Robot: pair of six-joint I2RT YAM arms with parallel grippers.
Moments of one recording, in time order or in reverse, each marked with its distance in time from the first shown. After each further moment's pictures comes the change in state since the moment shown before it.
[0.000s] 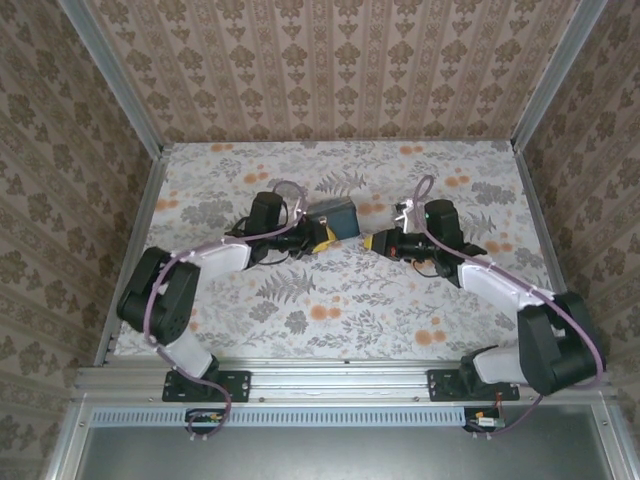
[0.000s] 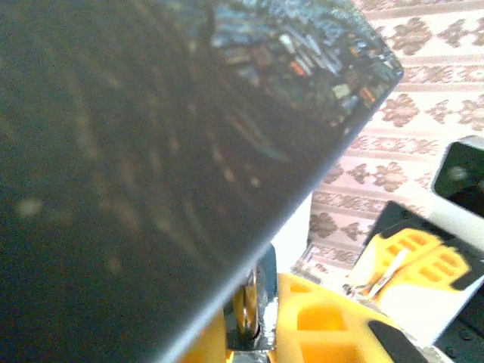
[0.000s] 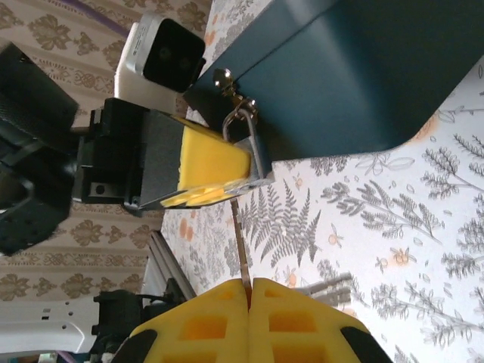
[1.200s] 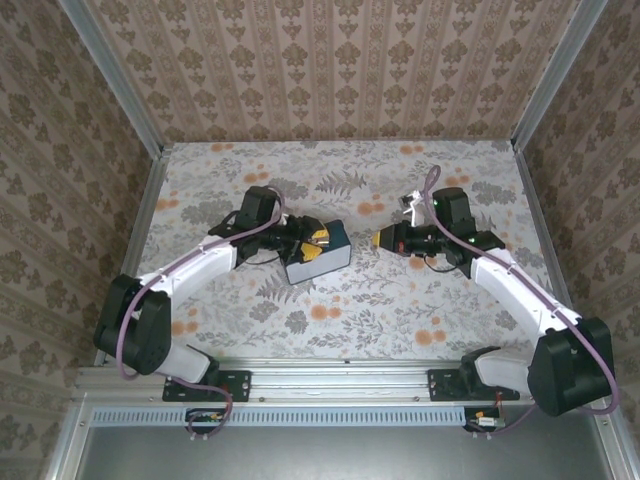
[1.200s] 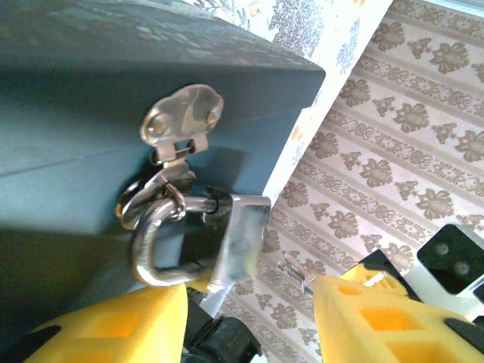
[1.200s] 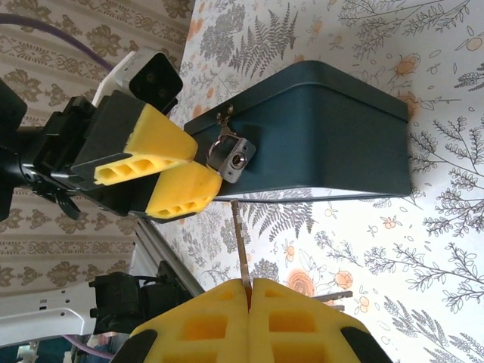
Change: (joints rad) left arm 0.009 -0.148 0.059 -0.295 -0.057 -0.386; right arm -0.018 -0.064 0.168 -0.365 0.026 -0.119
